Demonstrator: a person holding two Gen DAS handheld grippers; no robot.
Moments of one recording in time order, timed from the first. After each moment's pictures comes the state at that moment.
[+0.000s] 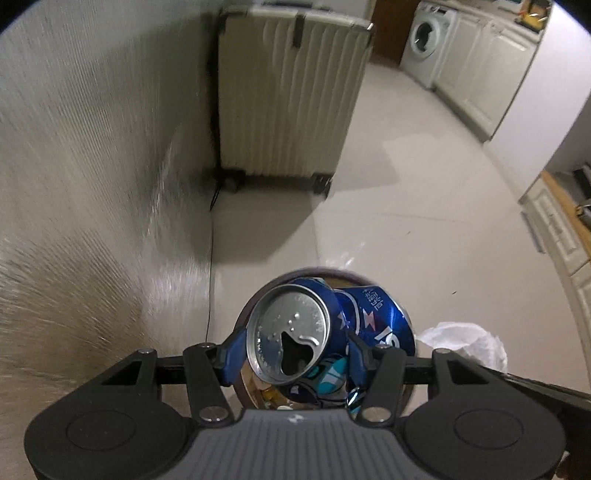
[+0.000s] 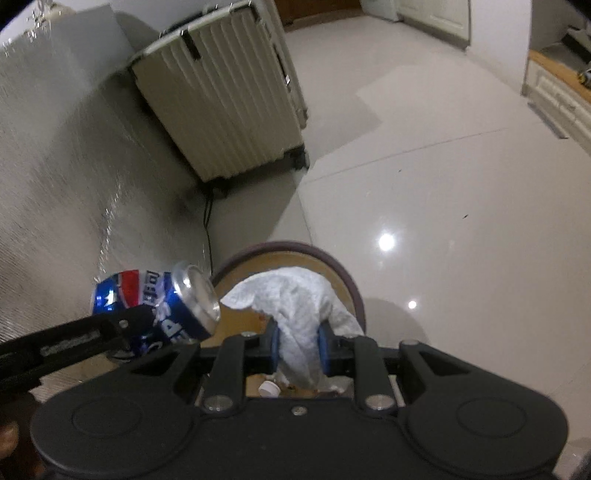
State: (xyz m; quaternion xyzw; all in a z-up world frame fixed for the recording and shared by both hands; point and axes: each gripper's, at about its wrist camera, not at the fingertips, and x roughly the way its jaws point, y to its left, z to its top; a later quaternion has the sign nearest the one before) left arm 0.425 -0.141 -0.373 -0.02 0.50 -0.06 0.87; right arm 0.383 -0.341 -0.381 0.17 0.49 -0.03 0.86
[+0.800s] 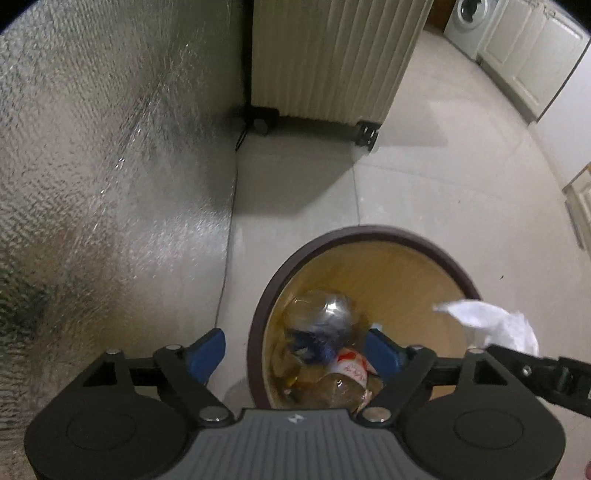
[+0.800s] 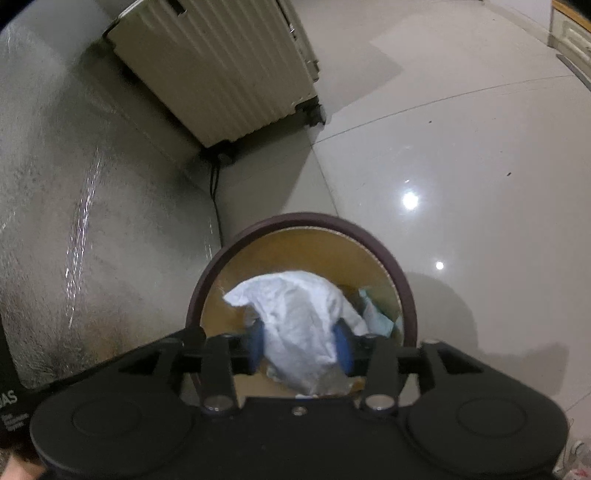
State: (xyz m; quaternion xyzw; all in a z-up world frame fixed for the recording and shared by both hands) left arm 0.472 -0.126 -0.471 -0.03 0.55 -0.01 0.83; right arm 0.439 -0.334 -0.448 0.21 0.54 0.00 0.82
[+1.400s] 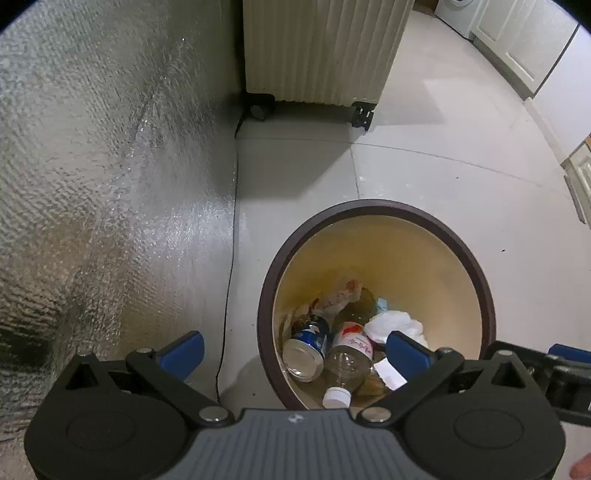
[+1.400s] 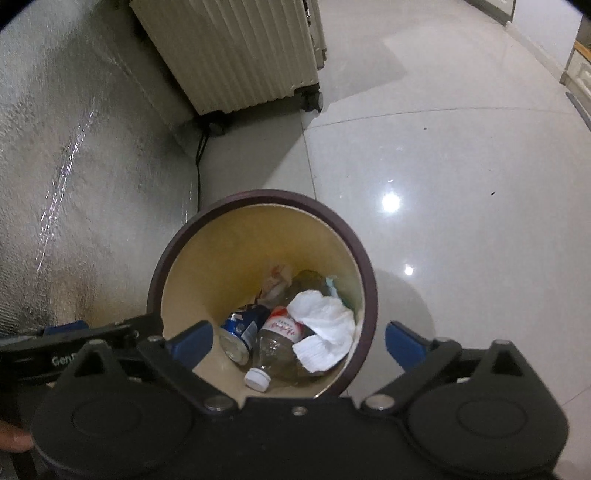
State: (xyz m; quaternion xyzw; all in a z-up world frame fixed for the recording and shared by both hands) left arm 0.456 -0.121 -0.457 -0.01 0.57 -0.03 0.82; right arm 0.434 -0.336 -0.450 0.13 0.56 0.01 0.82
